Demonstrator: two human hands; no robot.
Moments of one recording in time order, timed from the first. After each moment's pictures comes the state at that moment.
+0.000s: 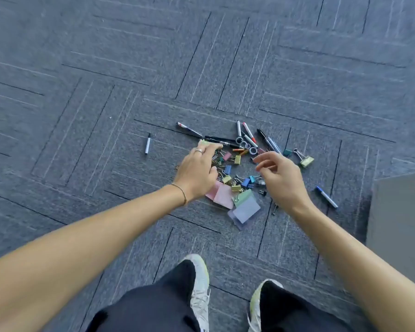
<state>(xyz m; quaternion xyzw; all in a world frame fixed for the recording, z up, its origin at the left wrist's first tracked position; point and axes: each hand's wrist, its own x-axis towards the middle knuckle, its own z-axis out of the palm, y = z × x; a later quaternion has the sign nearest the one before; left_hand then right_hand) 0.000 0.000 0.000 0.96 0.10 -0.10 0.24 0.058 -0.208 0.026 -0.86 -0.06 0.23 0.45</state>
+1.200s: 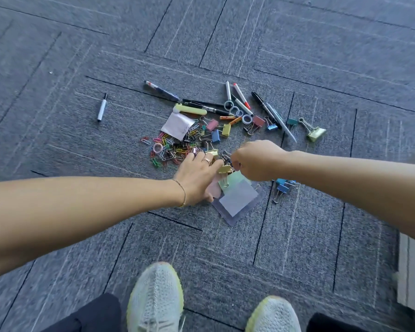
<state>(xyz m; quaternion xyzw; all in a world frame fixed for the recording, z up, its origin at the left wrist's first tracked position) -0.025 -0.038 -0.223 0.98 -0.10 -0.17 -0.04 0.084 -0.190 -0.157 -0.84 -0.46 0.29 -0.10</state>
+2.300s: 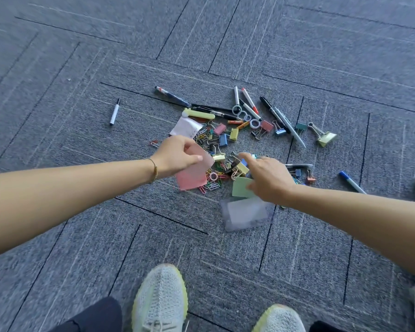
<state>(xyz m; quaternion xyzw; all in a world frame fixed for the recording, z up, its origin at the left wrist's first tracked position) -0.010 0.029 -0.183 0.89 0.17 -0.15 0.39 0.061 -0.218 -0.218 -0.90 -0.37 0.21 0.04</state>
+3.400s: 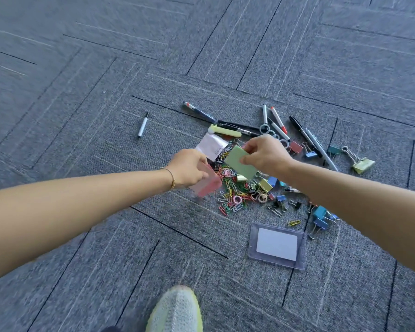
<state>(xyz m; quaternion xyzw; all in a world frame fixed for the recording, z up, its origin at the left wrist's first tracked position) -0.005 0.061 -0.187 0.94 0.18 -0.18 0.23 0.113 -0.124 -0.180 -0.87 -0.22 0.30 0.32</state>
